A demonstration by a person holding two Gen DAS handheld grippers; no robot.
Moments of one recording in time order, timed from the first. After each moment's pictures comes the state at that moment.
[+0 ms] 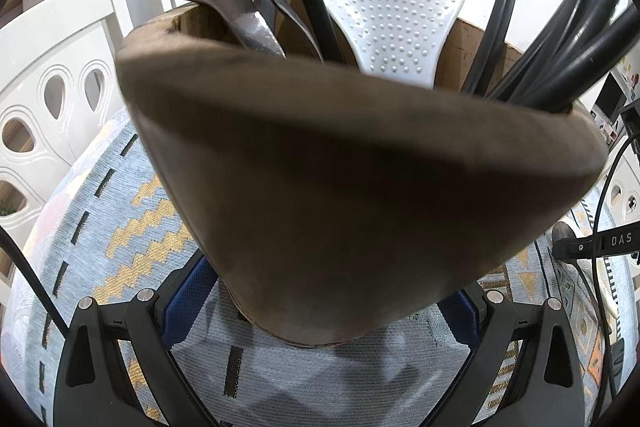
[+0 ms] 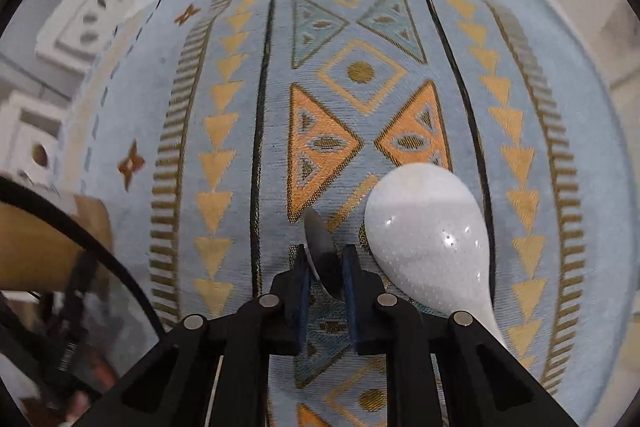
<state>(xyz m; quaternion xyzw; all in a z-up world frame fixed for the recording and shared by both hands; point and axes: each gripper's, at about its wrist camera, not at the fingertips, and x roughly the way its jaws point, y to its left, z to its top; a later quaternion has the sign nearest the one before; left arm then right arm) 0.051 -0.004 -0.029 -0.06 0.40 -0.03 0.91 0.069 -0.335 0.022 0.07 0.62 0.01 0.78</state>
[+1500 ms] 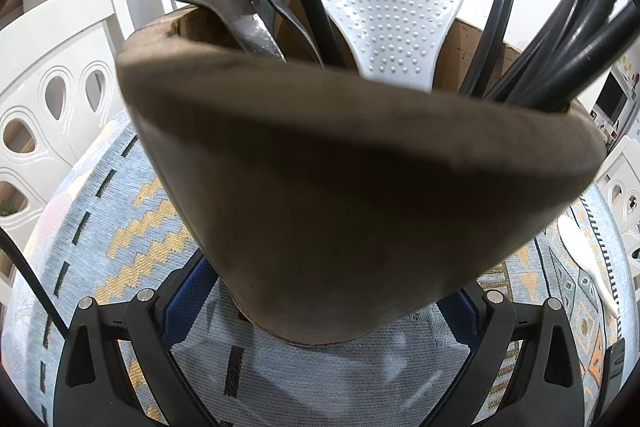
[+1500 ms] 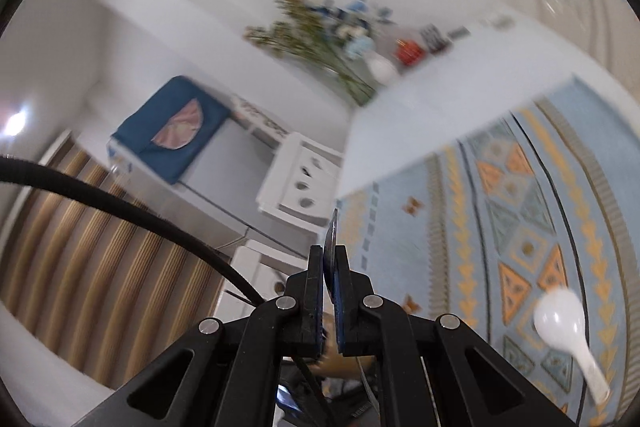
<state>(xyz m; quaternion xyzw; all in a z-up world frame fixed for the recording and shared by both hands) 0.051 -0.004 -0.030 -0.06 0.40 -0.03 0.91 0.032 -0.325 0.247 0.32 0.32 0.24 0.86</state>
